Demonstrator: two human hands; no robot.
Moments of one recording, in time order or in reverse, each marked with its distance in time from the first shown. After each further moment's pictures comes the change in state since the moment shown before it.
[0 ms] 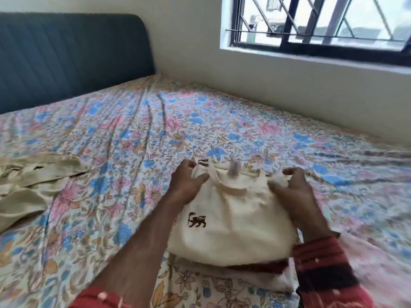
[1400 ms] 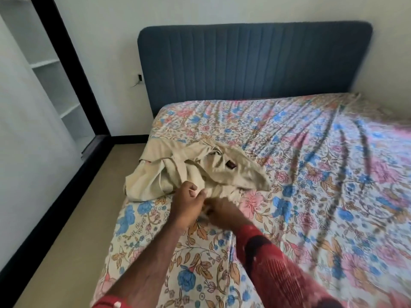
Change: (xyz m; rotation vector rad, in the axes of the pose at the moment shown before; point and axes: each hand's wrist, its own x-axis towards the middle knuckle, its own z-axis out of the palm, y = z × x) left_hand -0.065 -0.232 -0.374 0.048 0.810 -0.414; right_hand -0.217 -0.207 0.509 -0.534 -1.231 -0.979
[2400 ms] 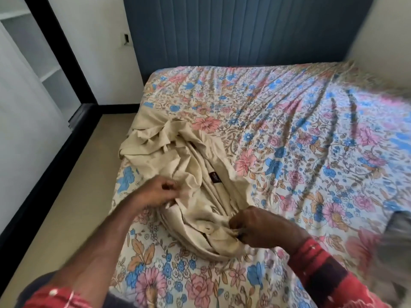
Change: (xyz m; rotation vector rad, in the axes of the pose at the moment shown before) left_hand -0.041 -0.061 -0.090 0.188 -0.505 -0.018; right_hand -0.143 0.032 0.004 -0.162 -0.363 -0.118
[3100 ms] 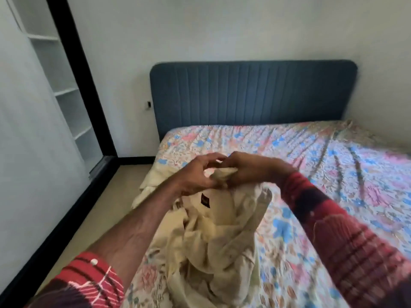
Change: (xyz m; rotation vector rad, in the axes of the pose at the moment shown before) left_hand 0.030 0.179 -0.051 -0.027 0.040 0.669; right_hand 0.045 -0.049 -0.234 0.094 0.320 -0.289
